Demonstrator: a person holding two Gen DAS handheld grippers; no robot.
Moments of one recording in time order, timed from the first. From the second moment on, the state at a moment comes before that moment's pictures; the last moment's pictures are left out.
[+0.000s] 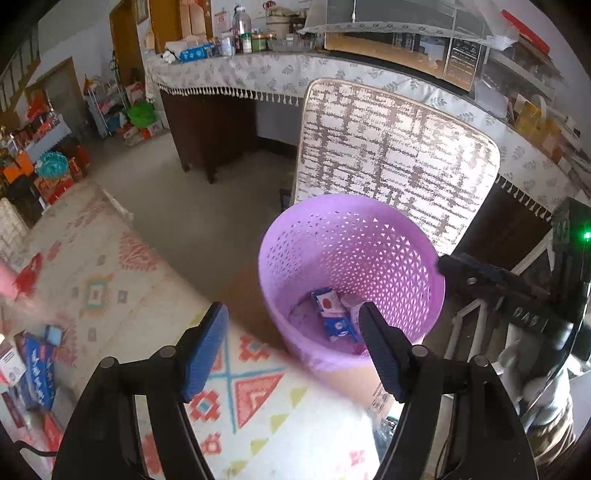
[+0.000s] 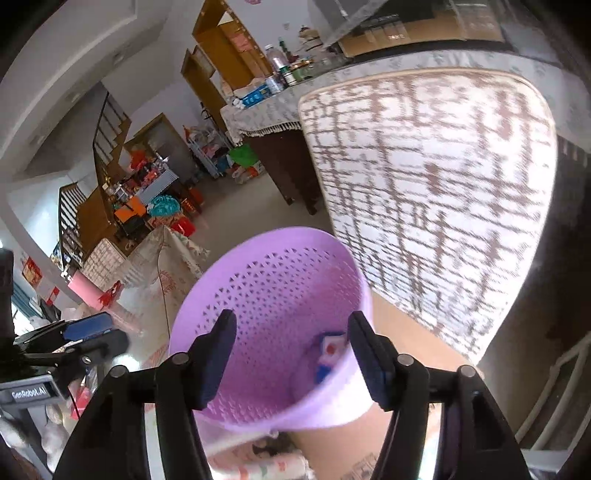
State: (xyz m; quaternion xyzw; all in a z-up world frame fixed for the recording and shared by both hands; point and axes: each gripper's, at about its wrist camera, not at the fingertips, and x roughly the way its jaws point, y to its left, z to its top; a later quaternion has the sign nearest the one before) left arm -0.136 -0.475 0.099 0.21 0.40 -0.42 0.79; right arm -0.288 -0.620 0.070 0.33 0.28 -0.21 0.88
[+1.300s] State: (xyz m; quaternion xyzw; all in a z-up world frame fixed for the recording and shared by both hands) left arm -0.094 -0.035 0.100 0.09 0.38 -0.09 0.92; right arm -0.195 -0.350 0.096 0.19 0.37 0.00 0.91
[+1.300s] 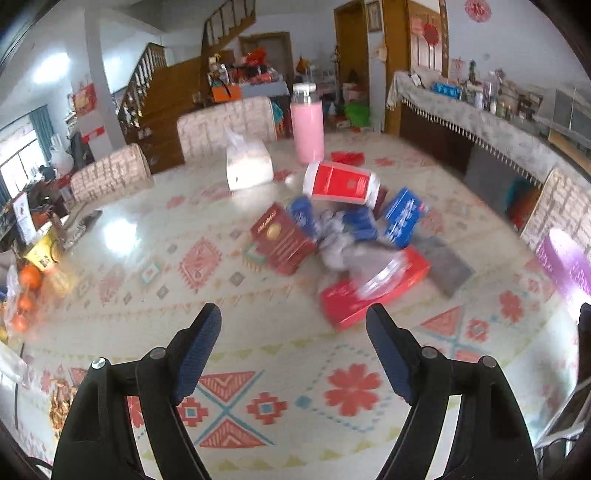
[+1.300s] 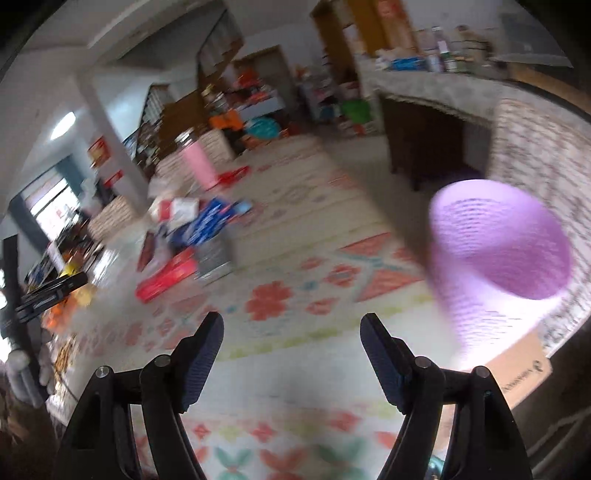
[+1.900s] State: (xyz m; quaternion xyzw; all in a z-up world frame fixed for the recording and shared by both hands) left arm 0.034 -0.086 0.045 -0.01 0.49 -0.14 0.86; right arm -0.148 -0.305 0.069 0.19 0.42 0.02 0.89
